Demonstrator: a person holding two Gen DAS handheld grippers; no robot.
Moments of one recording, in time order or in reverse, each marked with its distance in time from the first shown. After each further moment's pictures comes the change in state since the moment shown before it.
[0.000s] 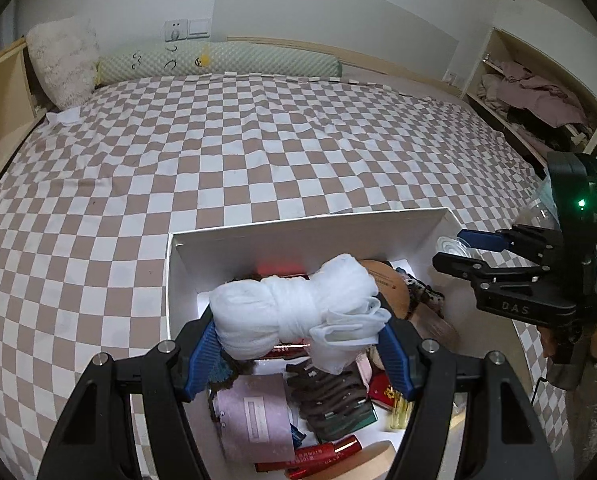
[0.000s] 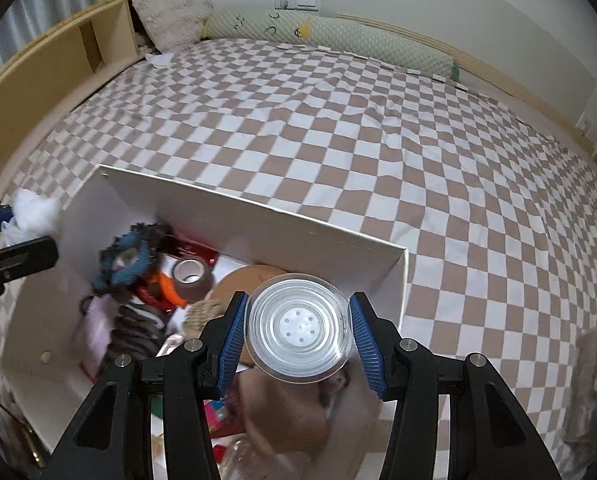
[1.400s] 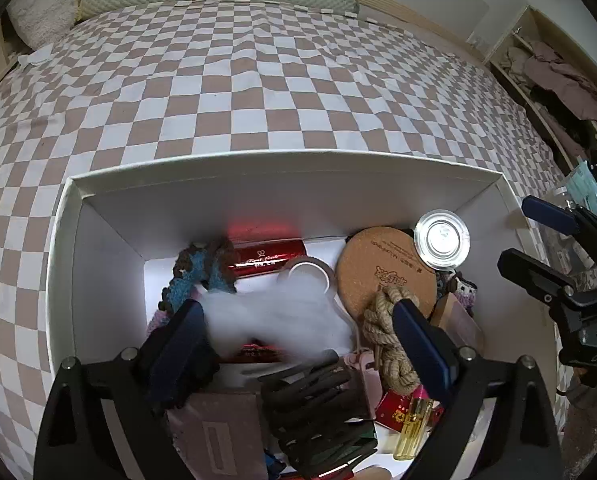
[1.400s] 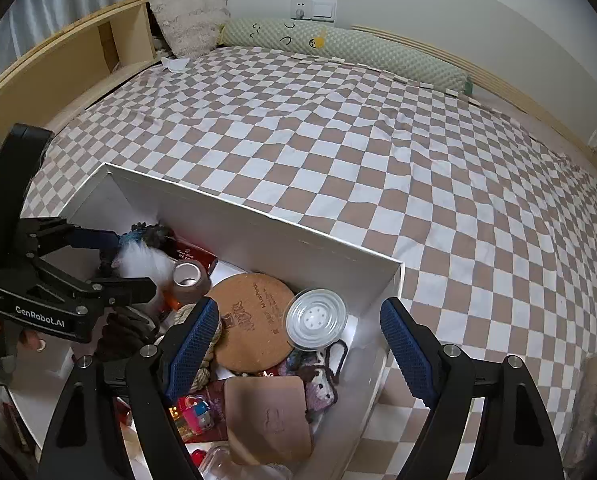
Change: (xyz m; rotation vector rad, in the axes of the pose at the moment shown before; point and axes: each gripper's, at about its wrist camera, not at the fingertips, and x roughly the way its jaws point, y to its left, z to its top) left arm 0.087 -0.001 -0.003 -0.066 0.221 -0.019; right arm 0.002 -0.011 -0.006 -0.052 -0.050 0.055
